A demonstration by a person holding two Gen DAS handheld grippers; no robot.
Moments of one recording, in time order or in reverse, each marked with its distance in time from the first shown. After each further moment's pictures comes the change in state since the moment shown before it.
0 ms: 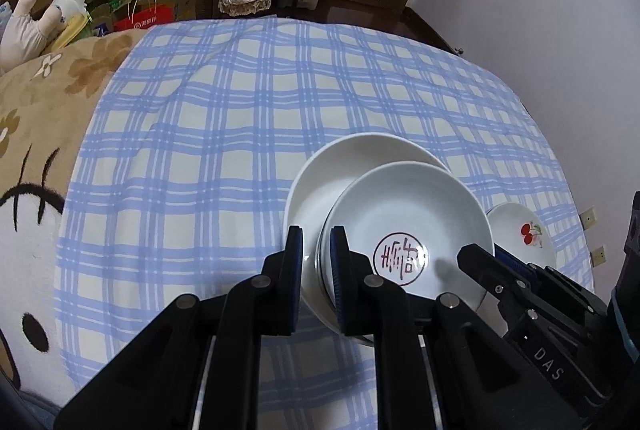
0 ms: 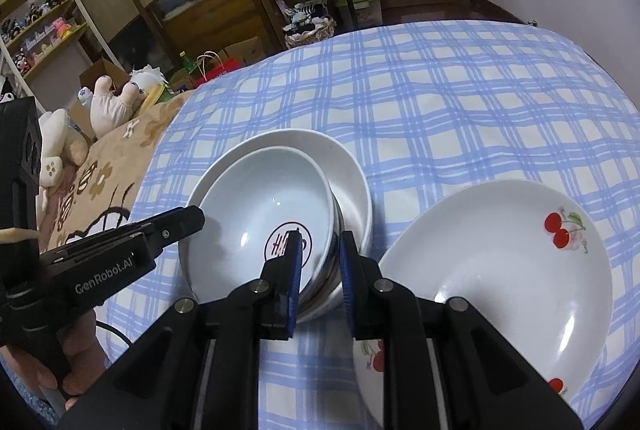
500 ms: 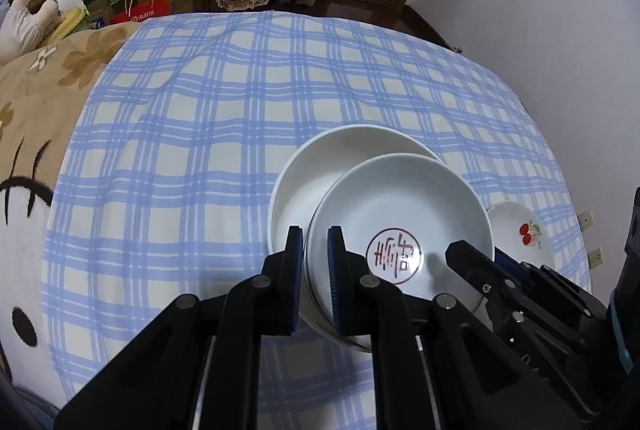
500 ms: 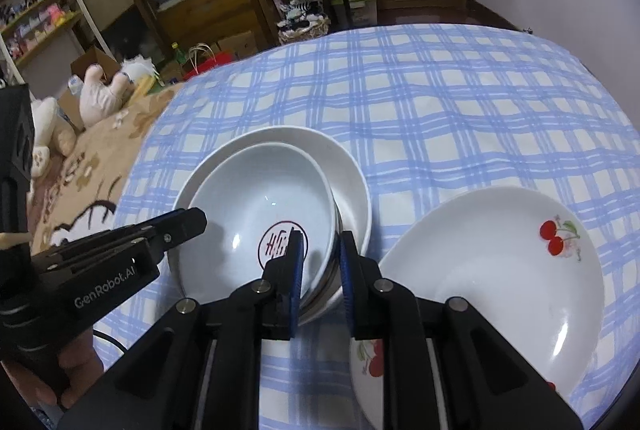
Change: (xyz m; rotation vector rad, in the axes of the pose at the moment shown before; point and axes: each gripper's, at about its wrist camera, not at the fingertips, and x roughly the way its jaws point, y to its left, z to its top) left arm 0.012 -0.005 -0.004 -0.013 0.018 -0.014; right arm 0.009 0.001 0.000 -0.010 0.006 -0.030
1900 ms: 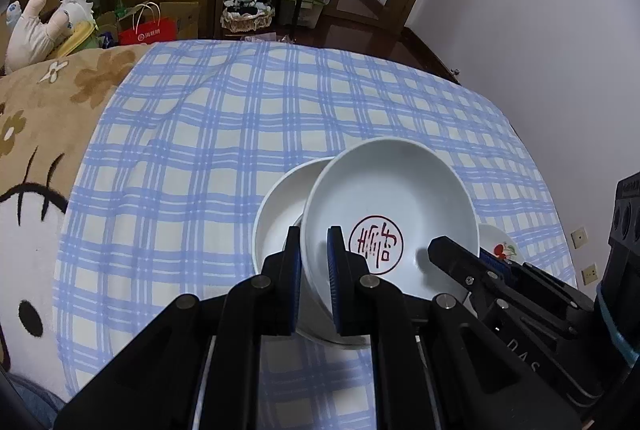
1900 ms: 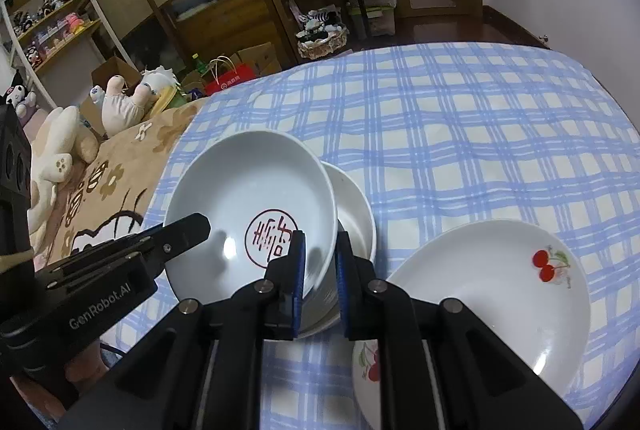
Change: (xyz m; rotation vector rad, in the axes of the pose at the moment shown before) left arm -0.034 -0.017 0.006 -0.029 -0.073 -0.001; right arm -0.016 0.003 0.020 -0.020 -0.017 0.058
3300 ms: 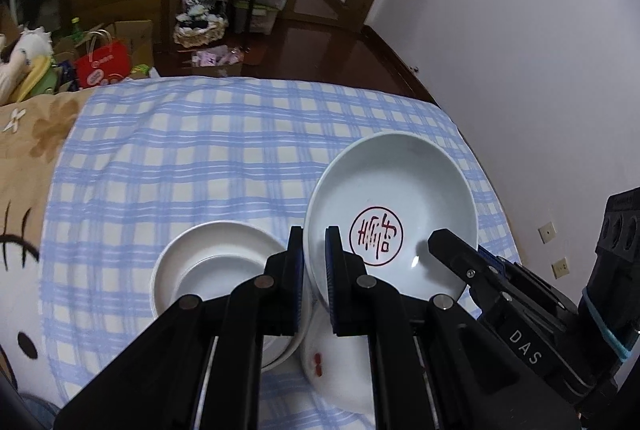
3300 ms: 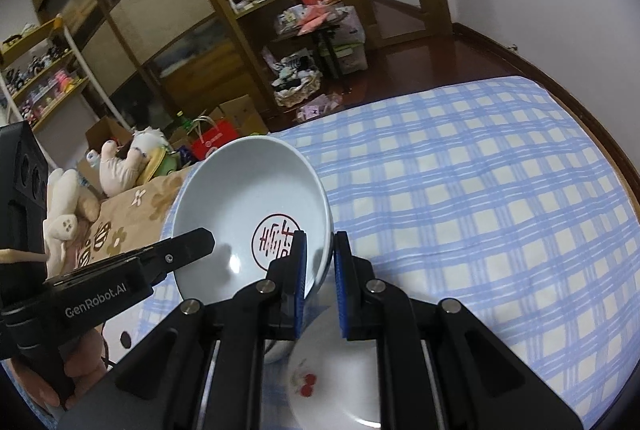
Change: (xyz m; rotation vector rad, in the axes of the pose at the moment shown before) left arm -0.034 -0.093 0.052 0.061 0.005 -0.093; right arm -0.084 -0.058 0.051 0.084 -0.126 -0.006
